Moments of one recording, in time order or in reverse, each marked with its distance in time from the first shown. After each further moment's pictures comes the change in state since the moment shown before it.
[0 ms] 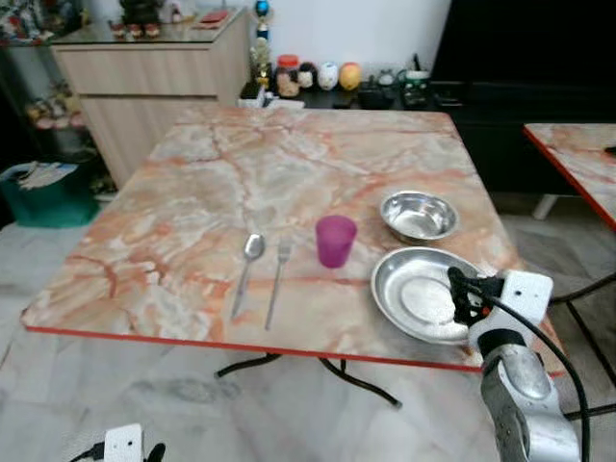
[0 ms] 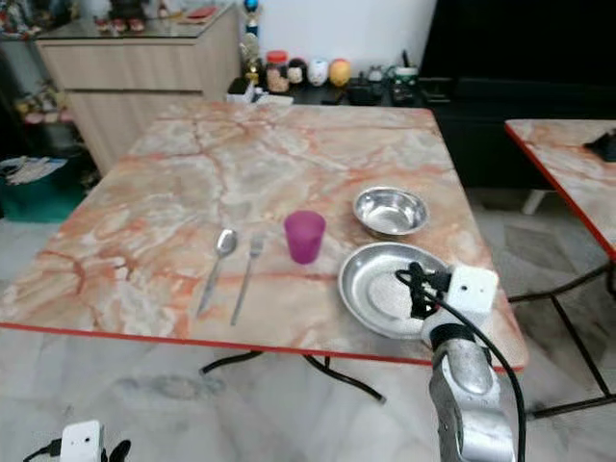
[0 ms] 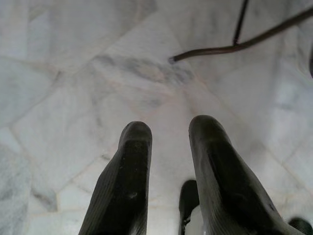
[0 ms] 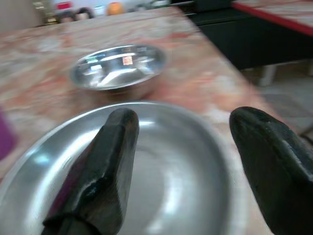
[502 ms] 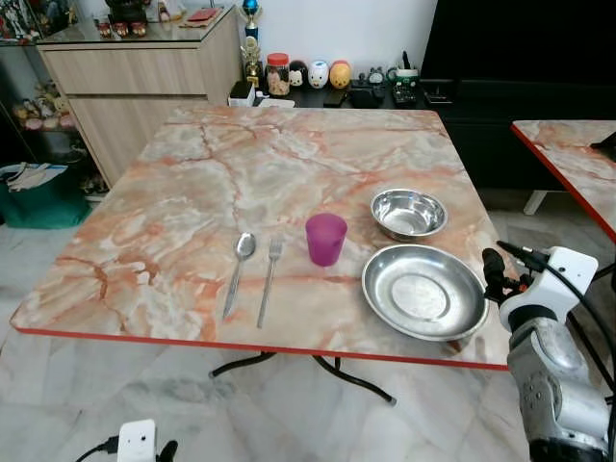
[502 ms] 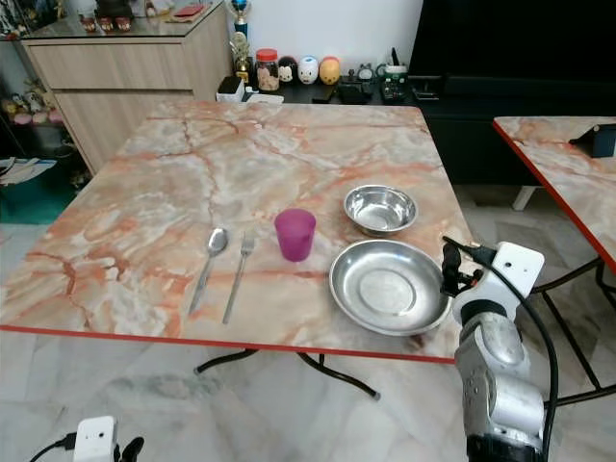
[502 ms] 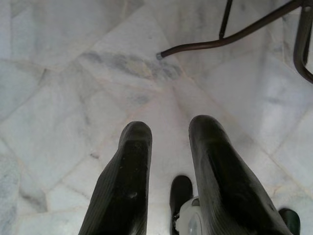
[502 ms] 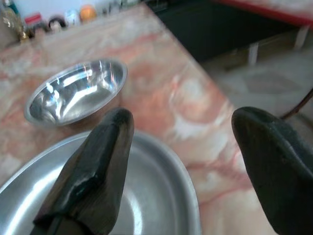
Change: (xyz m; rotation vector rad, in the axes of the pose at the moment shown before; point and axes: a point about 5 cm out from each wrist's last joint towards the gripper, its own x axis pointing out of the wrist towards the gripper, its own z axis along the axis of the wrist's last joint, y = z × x) left arm 0.002 -0.012 0.000 0.006 0.004 -0.036; right arm 0.032 -0.015 0.013 0.153 0.070 -0.046
